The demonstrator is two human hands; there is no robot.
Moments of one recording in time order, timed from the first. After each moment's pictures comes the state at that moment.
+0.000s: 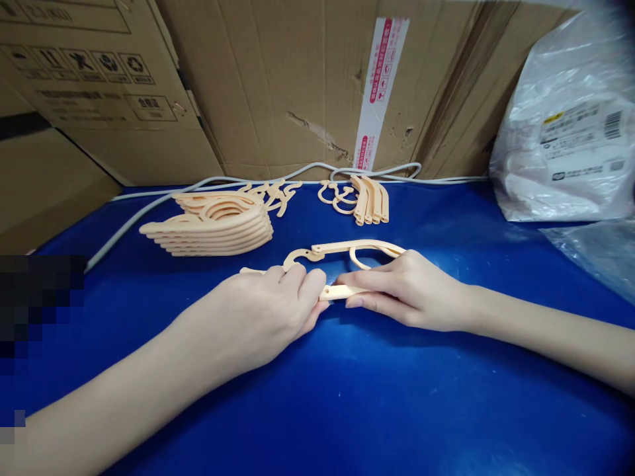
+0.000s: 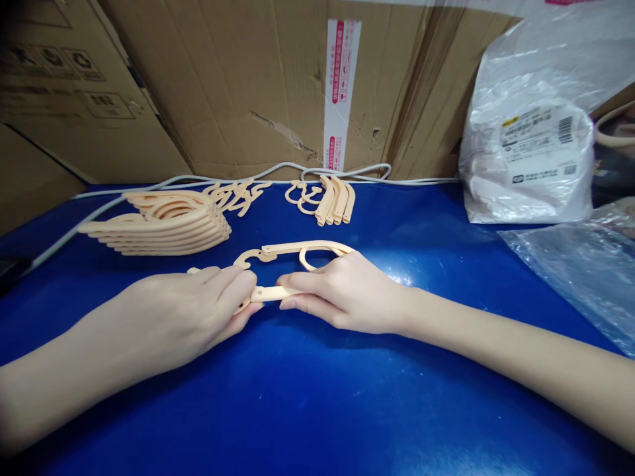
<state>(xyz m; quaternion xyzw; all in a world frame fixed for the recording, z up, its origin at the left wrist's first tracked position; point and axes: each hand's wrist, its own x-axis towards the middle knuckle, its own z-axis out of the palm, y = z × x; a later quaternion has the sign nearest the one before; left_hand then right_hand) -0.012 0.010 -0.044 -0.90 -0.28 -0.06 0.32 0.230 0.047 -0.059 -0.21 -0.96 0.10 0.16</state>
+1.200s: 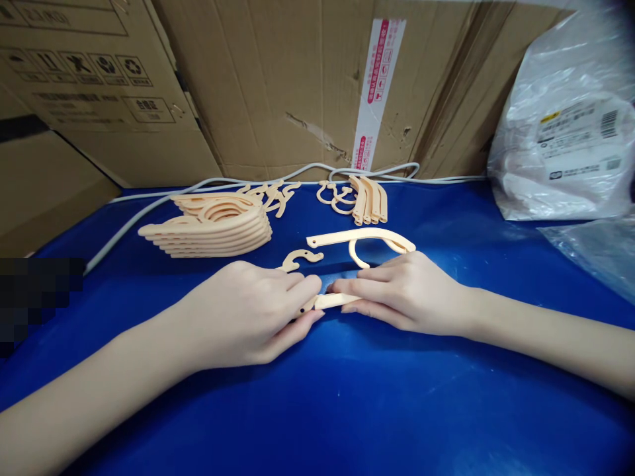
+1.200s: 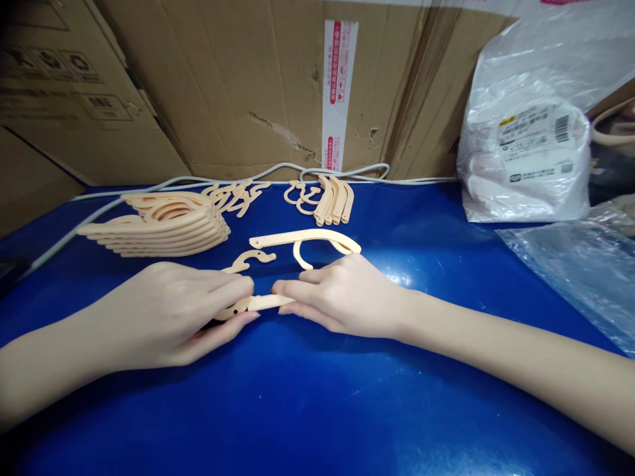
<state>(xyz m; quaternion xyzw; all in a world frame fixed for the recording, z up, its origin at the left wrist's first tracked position) -0.023 0.021 -0.038 -0.96 -0.24 -0.11 0.11 0.229 0.040 -0.059 -0.21 -0.96 -0.01 0.17</state>
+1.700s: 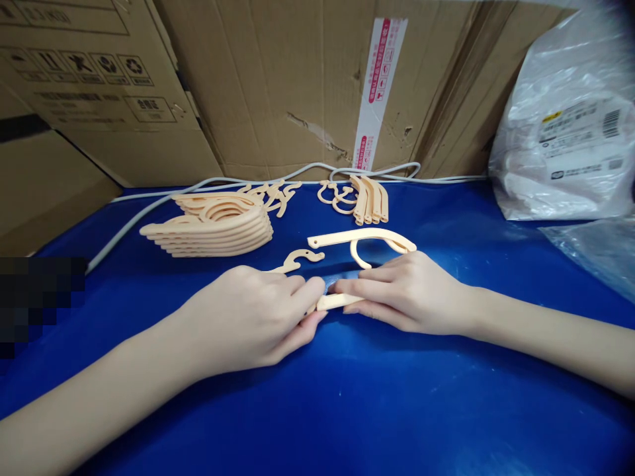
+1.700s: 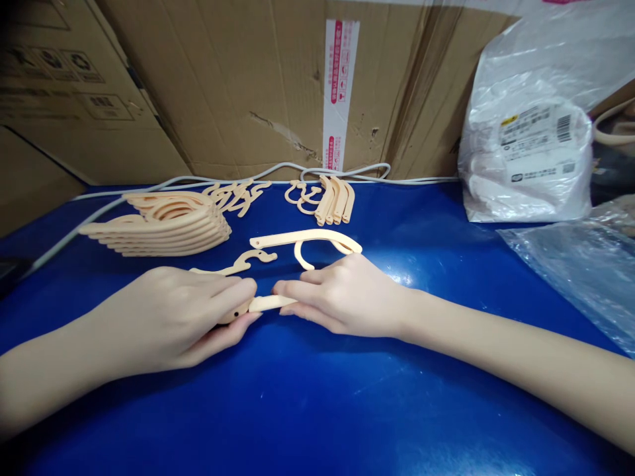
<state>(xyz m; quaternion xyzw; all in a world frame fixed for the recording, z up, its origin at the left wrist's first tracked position) -0.022 0.017 -0.041 -0.95 -0.24 -0.11 0.16 0.229 0.041 -0.060 -0.19 -0.97 -0.02 0.18</state>
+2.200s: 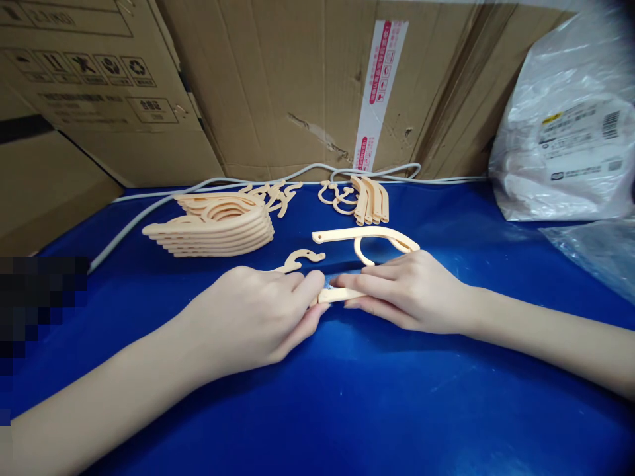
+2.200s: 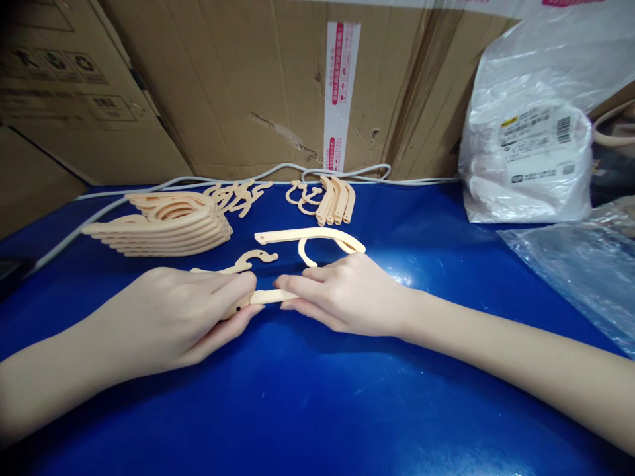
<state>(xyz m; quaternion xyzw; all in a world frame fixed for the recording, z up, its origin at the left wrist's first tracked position) -0.019 0.014 -0.039 -0.94 -0.27 -0.12 0.20 0.227 0.040 -0.059 -0.20 -0.96 -0.05 0.21</state>
